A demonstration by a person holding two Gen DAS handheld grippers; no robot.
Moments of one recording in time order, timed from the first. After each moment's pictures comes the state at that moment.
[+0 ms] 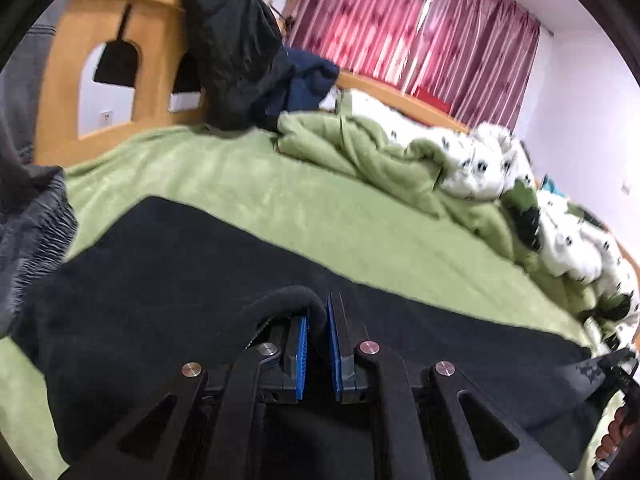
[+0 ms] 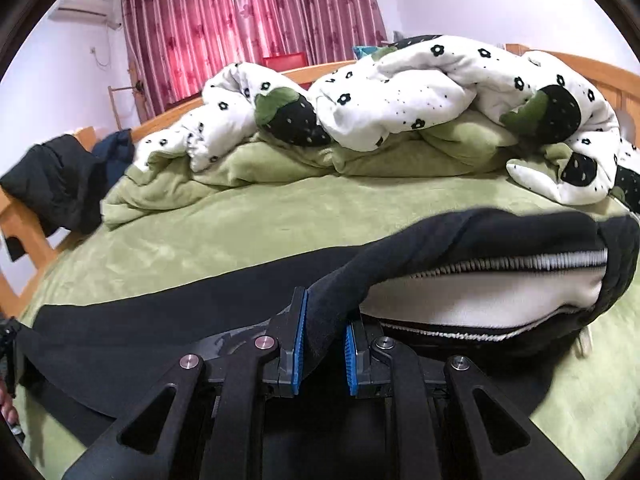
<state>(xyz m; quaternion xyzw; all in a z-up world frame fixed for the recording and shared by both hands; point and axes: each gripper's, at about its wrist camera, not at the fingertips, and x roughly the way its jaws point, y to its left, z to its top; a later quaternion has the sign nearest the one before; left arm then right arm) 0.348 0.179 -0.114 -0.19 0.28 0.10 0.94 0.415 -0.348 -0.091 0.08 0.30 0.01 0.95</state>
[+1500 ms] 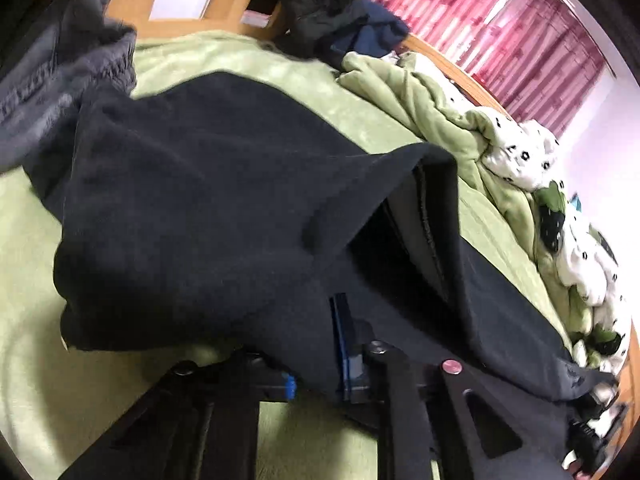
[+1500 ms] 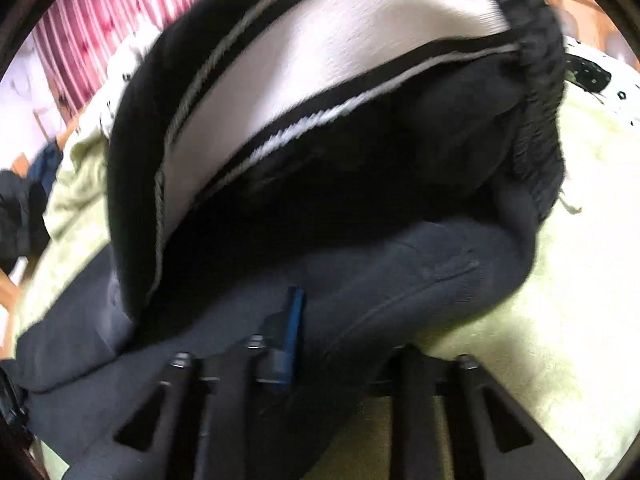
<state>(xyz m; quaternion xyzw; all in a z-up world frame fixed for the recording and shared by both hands) 0.288 0.180 -0.171 -0.30 0.34 0.14 0.88 0.380 -0.398 -0.171 0.18 0.38 -0.09 0.90</state>
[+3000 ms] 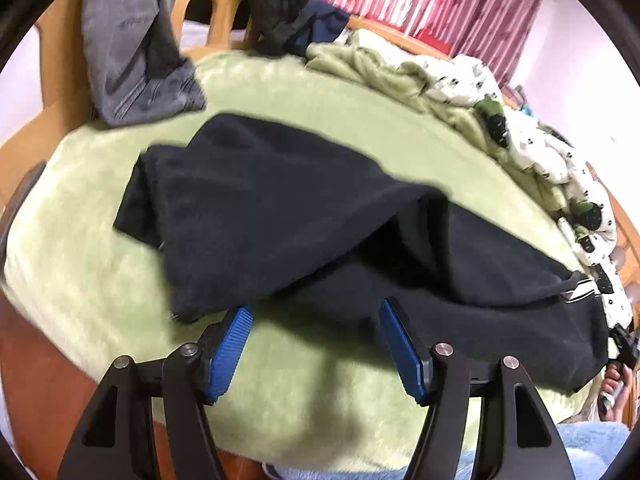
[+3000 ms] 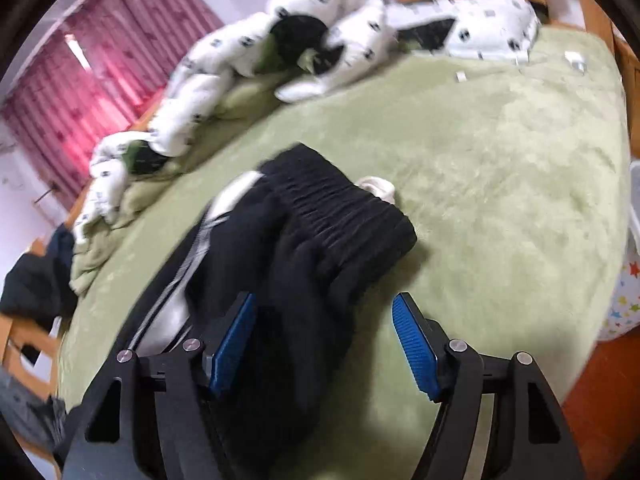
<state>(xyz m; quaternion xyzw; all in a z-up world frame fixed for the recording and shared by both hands) 0.031 0.131 -0.135 -0.19 0.38 0.09 0.90 0.175 -0.580 -0.150 0.31 0.35 -0.13 0.87</state>
